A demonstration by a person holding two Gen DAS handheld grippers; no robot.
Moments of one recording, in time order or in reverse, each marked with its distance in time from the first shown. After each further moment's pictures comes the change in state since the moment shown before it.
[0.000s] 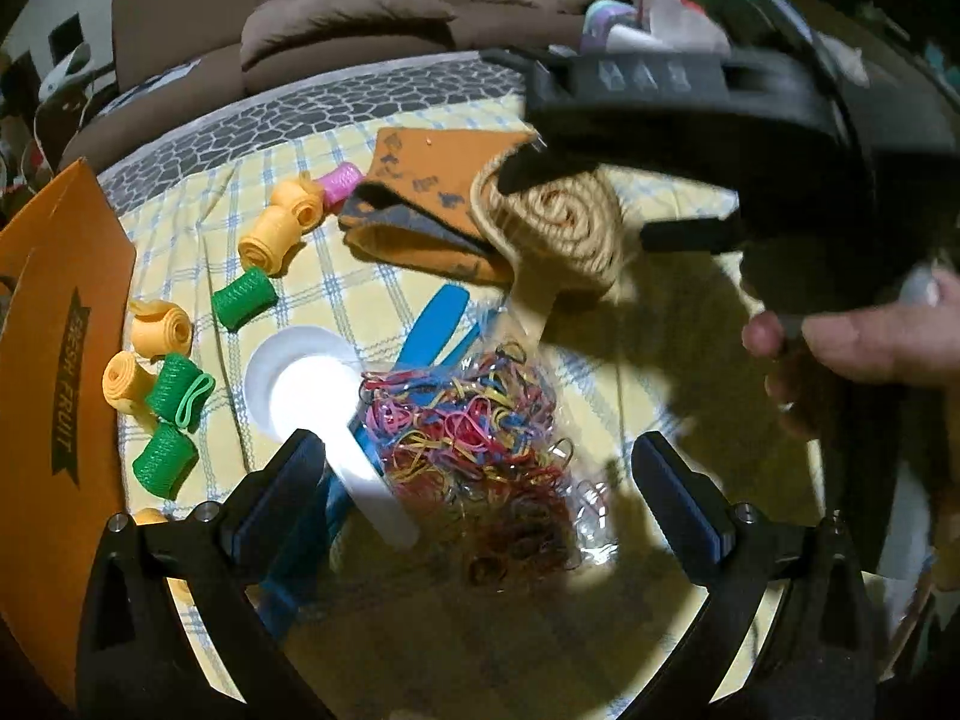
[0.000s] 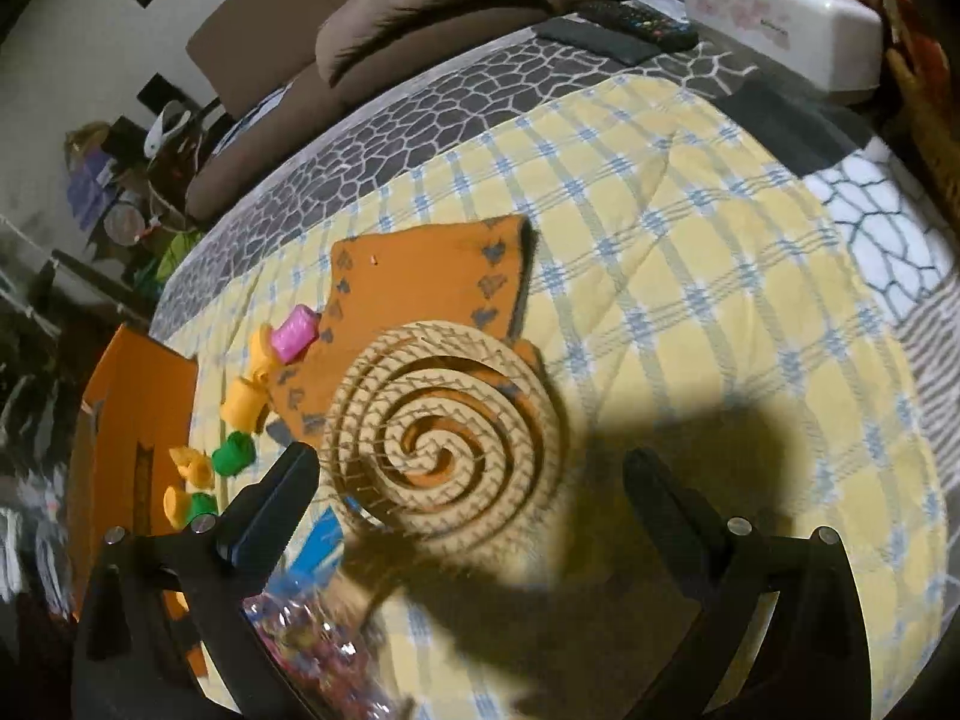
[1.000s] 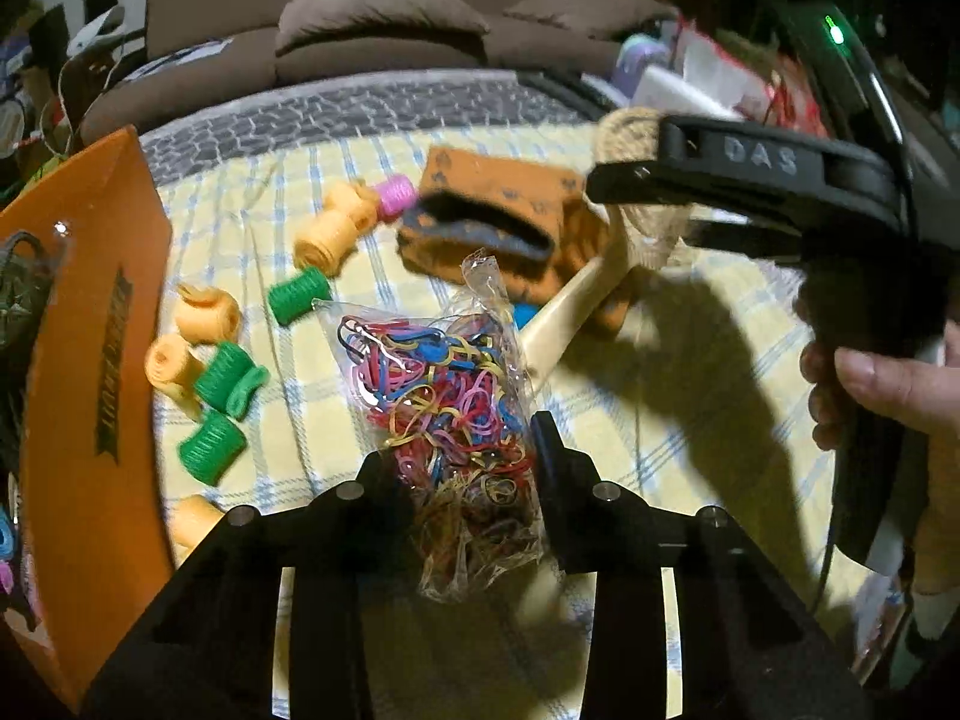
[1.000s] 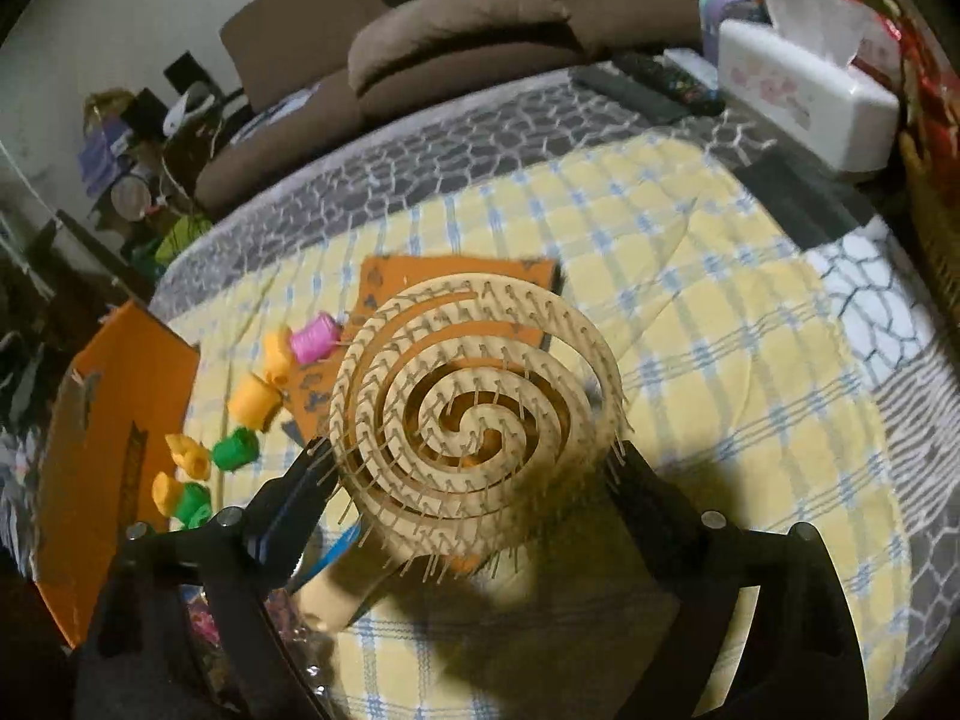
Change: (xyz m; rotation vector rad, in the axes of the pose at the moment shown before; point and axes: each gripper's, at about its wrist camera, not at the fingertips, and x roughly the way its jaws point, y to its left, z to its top) left arm -0.029 0.030 0.007 -0.124 -0.041 -0.051; right arm -0.029 0.022 0.003 -0.129 -0.103 -0.054
